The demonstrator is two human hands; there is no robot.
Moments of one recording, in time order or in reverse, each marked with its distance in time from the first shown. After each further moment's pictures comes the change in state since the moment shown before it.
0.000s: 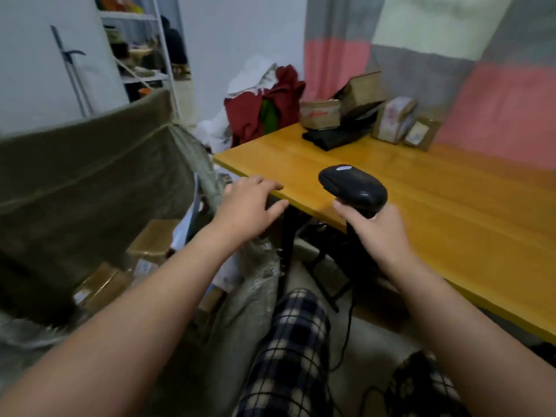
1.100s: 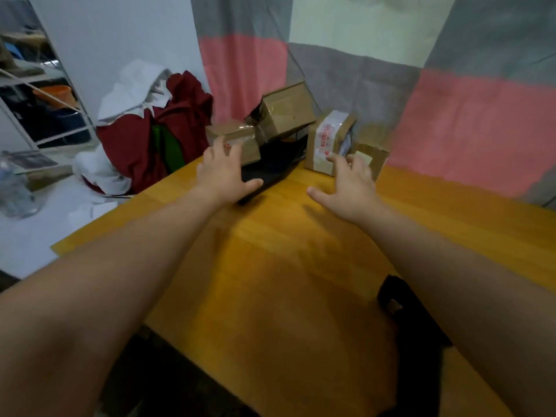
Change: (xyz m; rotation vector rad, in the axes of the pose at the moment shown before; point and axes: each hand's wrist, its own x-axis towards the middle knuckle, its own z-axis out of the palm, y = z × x) left_hand 0.350 0.055 0.102 0.089 -0.037 -0.066; right_hand 0.320 0.084 -0.099 -0.812 -0.044 0.080
